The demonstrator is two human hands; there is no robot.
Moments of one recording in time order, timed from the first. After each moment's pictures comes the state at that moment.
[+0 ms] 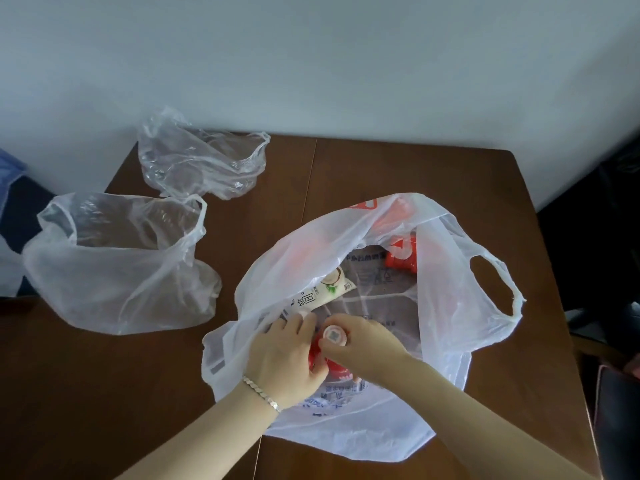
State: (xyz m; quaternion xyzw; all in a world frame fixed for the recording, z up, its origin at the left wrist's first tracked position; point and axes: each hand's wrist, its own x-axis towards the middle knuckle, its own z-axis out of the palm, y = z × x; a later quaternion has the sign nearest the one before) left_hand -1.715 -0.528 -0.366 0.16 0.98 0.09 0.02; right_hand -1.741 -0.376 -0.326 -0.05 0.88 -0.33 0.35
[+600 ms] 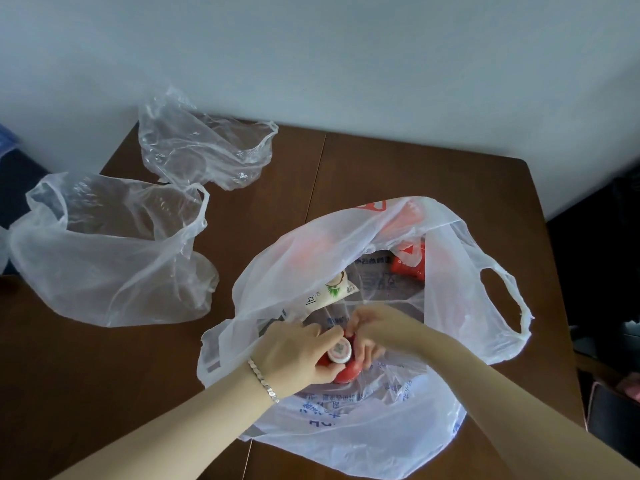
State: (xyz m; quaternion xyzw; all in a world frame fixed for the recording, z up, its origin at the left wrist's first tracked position) left_hand -1.736 -0.532 -0.380 0.34 0.93 0.11 -0.11; right_hand -1.784 -0.351 -0.338 0.01 0.77 -0.40 0.49
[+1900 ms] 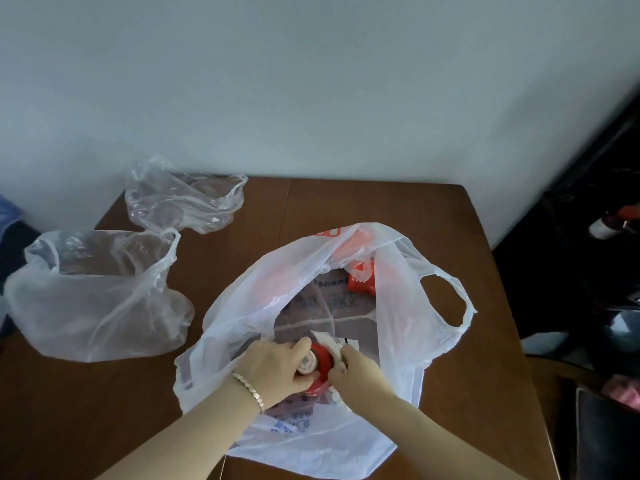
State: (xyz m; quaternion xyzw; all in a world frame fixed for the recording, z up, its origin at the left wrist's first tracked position) left_hand -1.729 -0.493 -0.367 0.28 0.96 0.03 0.02; right_hand -1.710 -0.329 -0.356 0.07 0.86 -0.39 0.31
